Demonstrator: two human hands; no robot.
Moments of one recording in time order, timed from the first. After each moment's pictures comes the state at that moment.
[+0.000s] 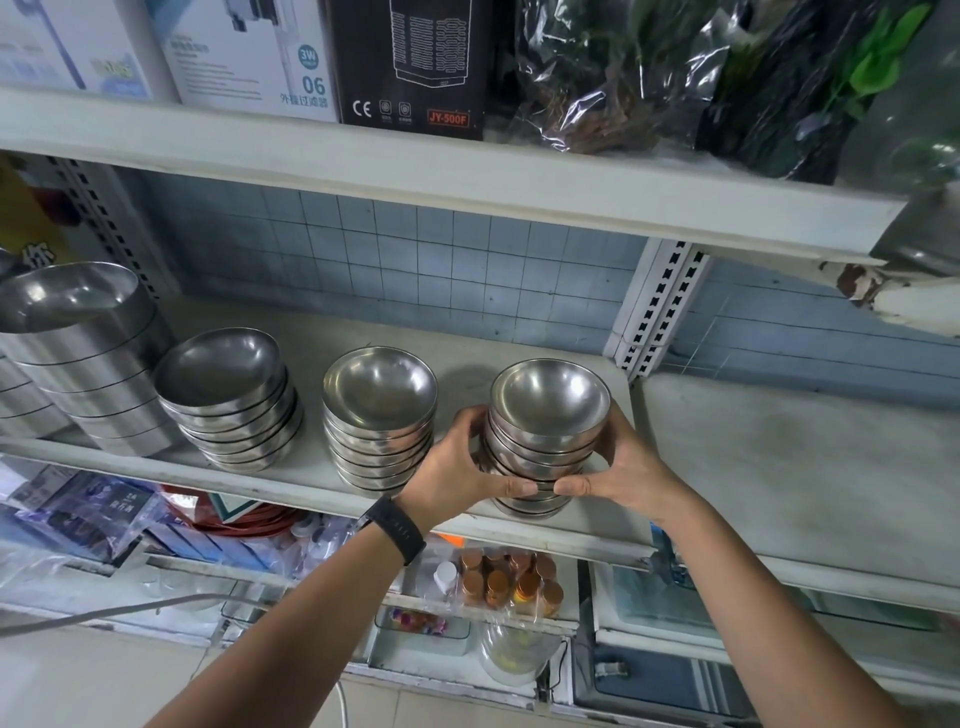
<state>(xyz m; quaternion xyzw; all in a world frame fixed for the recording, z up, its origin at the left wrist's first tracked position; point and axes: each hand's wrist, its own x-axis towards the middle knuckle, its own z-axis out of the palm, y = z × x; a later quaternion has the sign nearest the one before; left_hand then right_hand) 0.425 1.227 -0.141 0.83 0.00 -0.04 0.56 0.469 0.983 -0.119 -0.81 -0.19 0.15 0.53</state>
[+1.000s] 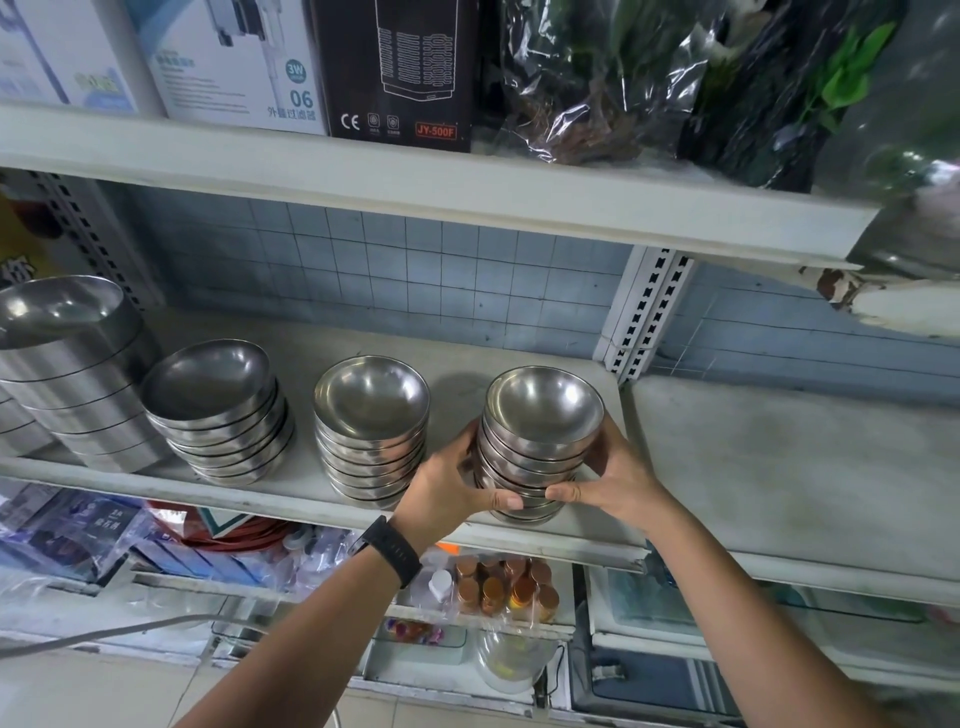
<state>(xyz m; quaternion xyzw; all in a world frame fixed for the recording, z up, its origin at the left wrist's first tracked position) 0.418 1.226 -0.150 0.82 -0.04 -0.04 0.57 0.465 0.985 -0.132 -0.81 -0.15 0.12 0.55</state>
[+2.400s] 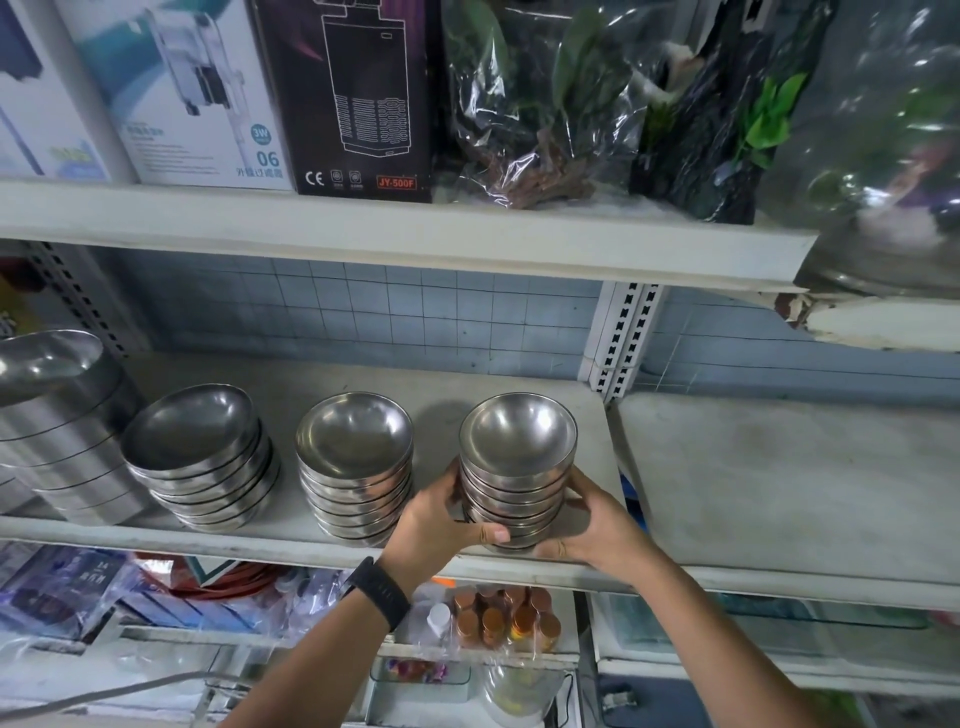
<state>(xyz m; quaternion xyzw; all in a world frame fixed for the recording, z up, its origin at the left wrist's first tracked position) 0.420 1.230 -0.158 0.82 -0.03 -0.05 0.57 0.446 0.983 -0.149 -0.87 -0.13 0.15 0.44</state>
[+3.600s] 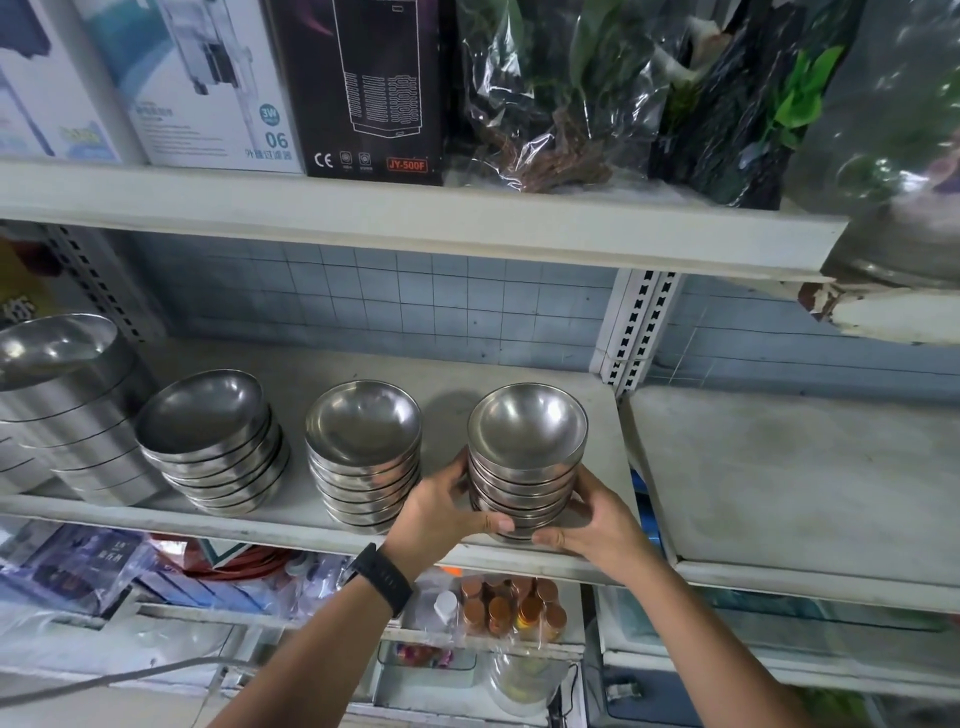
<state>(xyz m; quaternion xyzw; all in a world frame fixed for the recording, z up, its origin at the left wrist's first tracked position) 0.419 1.231 -0.156 0.79 -0.01 -0.07 0.60 0.441 0.992 -0.159 -0.85 -0.10 0.13 0.49</state>
